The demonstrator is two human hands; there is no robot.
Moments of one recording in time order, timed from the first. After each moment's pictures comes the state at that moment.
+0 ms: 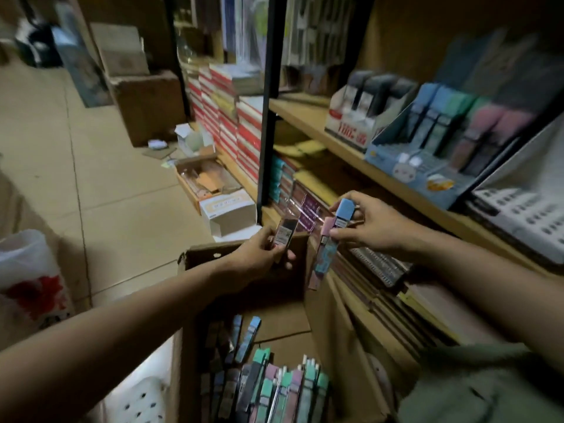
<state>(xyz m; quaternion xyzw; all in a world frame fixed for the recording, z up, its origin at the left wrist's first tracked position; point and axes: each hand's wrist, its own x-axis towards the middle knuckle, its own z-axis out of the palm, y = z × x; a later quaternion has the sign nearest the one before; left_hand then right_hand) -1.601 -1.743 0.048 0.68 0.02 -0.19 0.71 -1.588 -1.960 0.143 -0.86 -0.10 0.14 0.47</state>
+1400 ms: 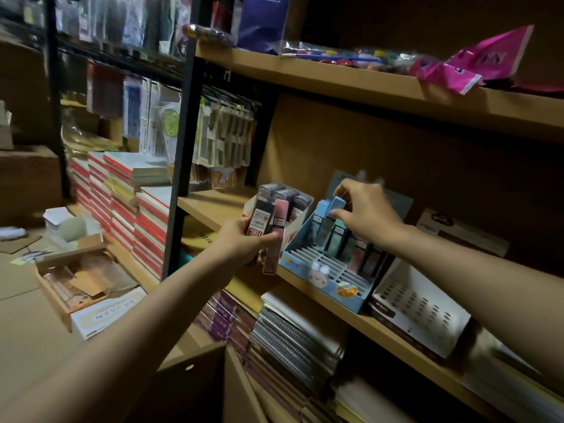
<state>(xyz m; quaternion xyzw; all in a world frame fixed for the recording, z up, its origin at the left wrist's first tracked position) -1.493 -1.806 0.207 0.68 -0.13 -0.09 0.72 -1.505 -2.025 0.292 -0.96 -0.04 -0.27 0.07</state>
